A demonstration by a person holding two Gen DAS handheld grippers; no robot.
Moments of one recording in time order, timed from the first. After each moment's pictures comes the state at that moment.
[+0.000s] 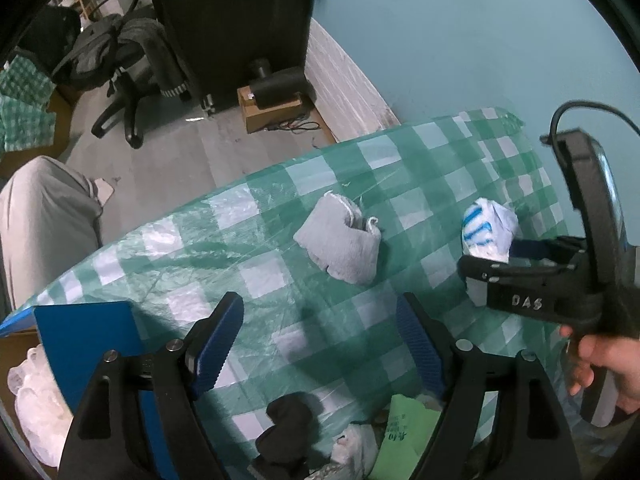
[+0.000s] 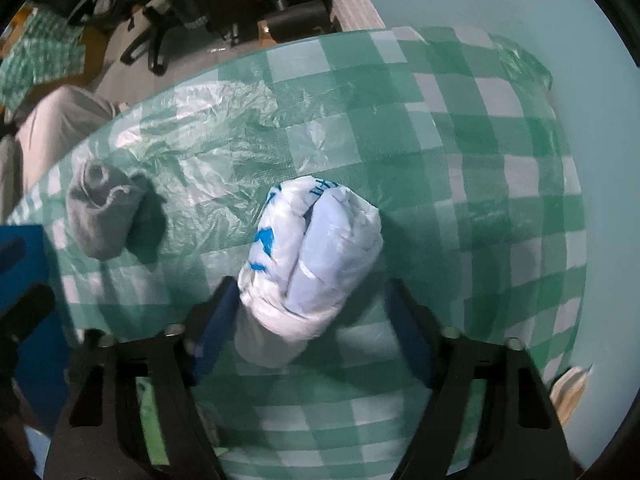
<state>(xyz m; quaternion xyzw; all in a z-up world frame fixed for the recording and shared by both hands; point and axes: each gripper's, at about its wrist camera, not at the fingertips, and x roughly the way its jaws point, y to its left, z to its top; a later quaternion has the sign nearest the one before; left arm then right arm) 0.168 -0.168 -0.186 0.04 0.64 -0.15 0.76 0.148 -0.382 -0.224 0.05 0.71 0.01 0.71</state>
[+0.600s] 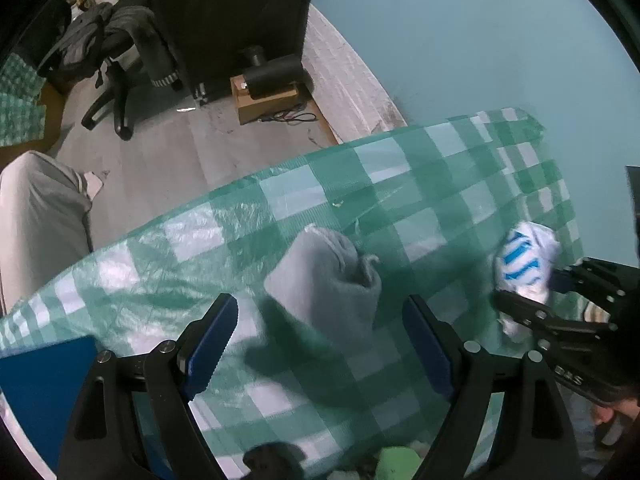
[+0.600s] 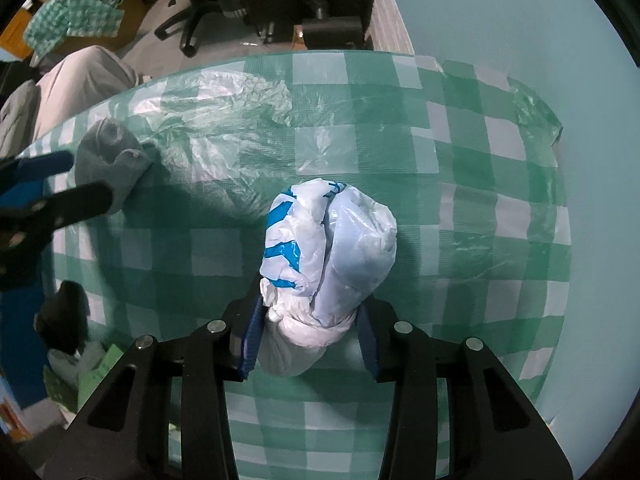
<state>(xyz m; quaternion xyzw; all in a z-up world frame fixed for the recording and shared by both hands) 0.197 -0.192 -0.225 0.04 0.65 -0.15 0.74 0.125 -0.381 -0.210 -0.02 0.69 0.07 0.72</state>
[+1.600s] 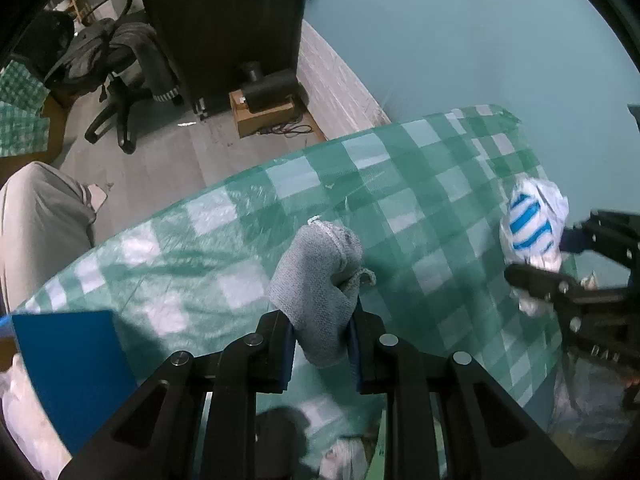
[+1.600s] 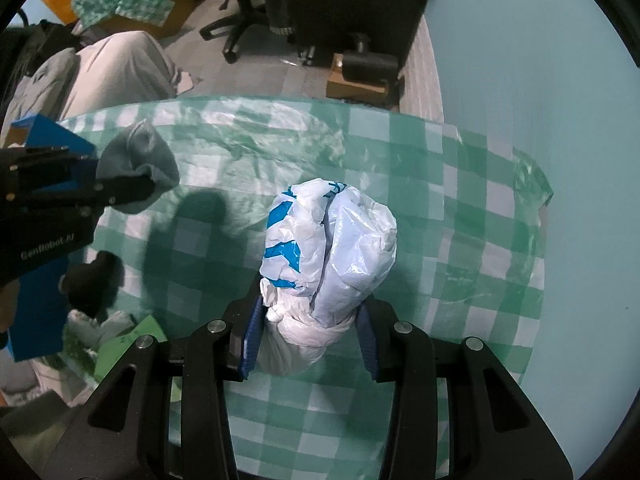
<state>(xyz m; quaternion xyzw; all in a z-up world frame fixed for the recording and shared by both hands) 0.161 -0.177 -0.191 0.04 0.63 -0.16 0.76 0.109 -0.354 -0.158 -0.08 0.65 0.13 0.75</state>
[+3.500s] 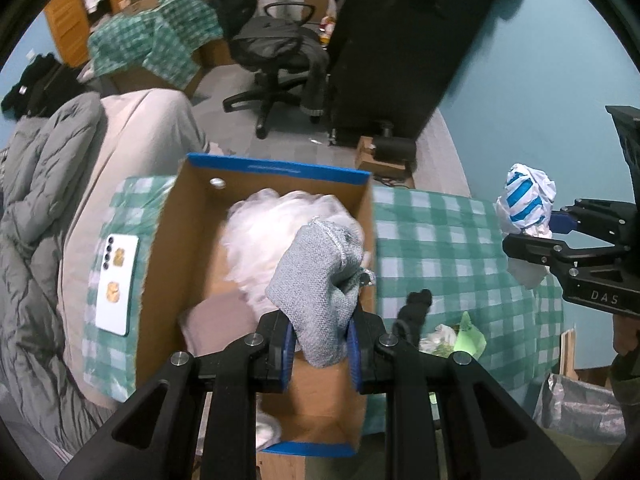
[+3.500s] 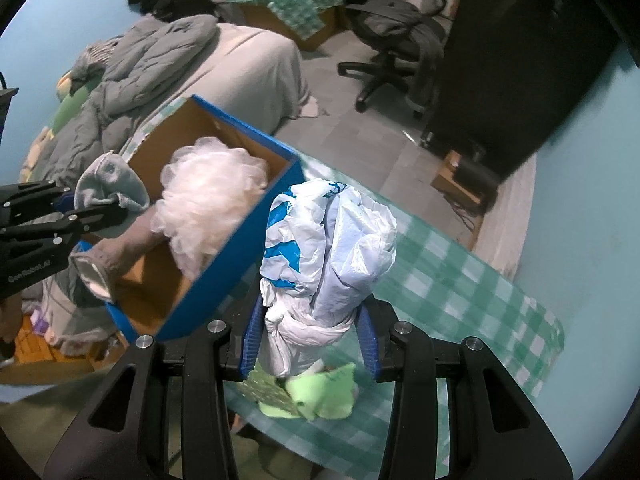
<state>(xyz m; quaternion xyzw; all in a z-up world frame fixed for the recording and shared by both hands) 0.009 0.047 -0.055 -0.10 0.56 0.04 0.82 0.074 -0.149 -0.041 -0.18 0.56 0.32 0.74</state>
